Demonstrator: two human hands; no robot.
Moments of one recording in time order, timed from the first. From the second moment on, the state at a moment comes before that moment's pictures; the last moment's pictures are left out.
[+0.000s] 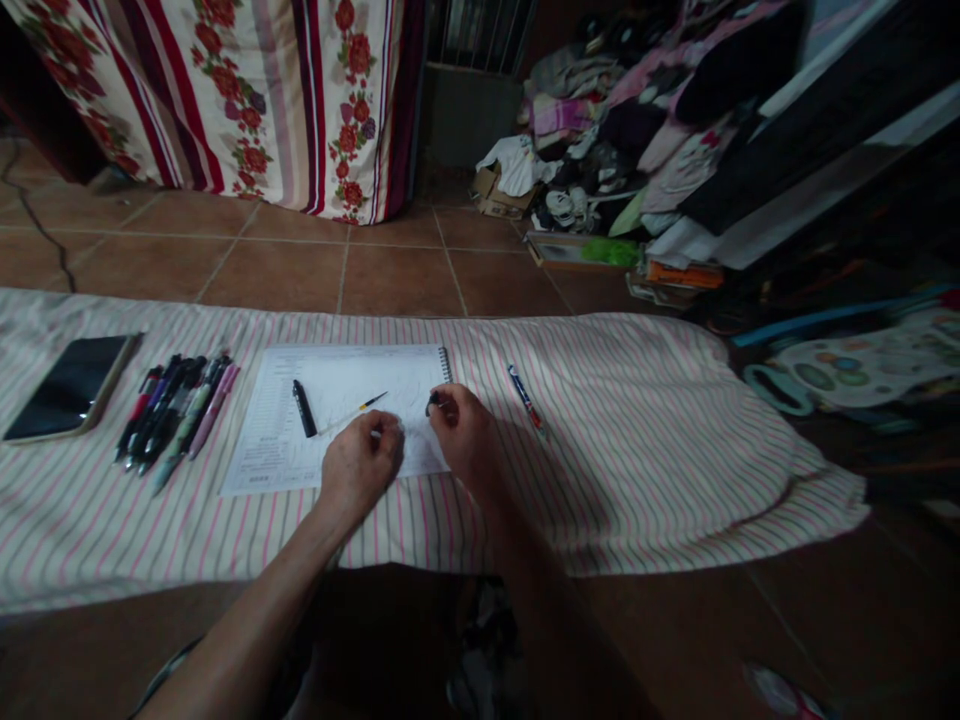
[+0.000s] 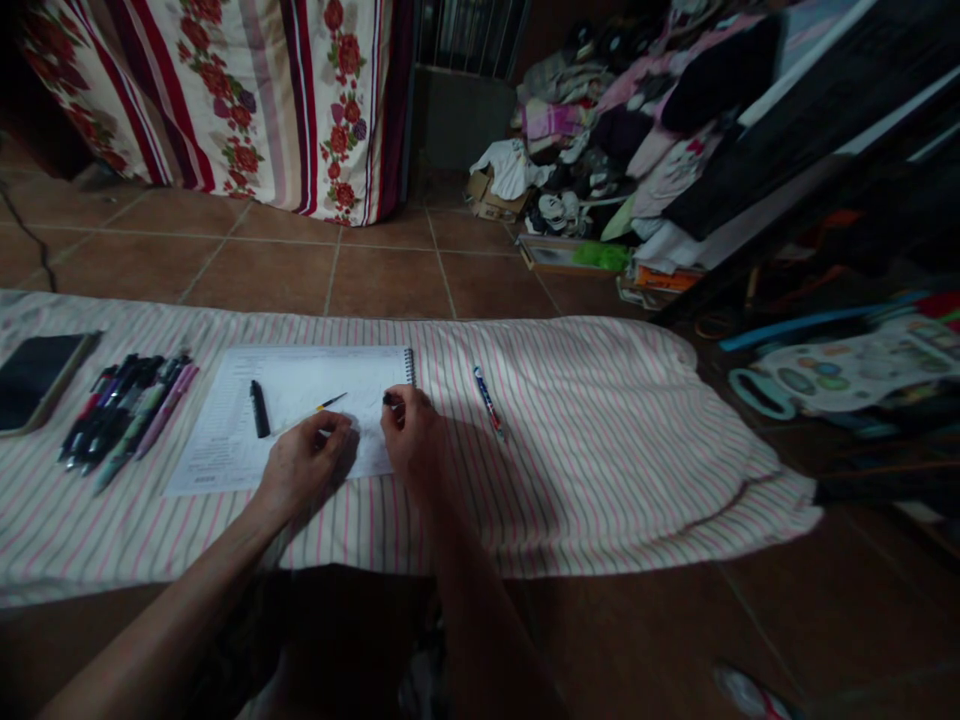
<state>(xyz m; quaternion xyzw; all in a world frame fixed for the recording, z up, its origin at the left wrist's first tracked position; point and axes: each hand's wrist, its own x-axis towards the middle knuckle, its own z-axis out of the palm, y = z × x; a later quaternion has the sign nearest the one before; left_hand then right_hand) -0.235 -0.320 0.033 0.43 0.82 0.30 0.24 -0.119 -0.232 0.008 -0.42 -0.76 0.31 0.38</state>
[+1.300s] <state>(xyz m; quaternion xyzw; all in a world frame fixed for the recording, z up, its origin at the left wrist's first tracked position) -0.226 -0.327 0.028 0.55 0.79 0.23 0.15 -0.123 -0.224 -0.001 -0.48 -0.63 0.44 0.43</state>
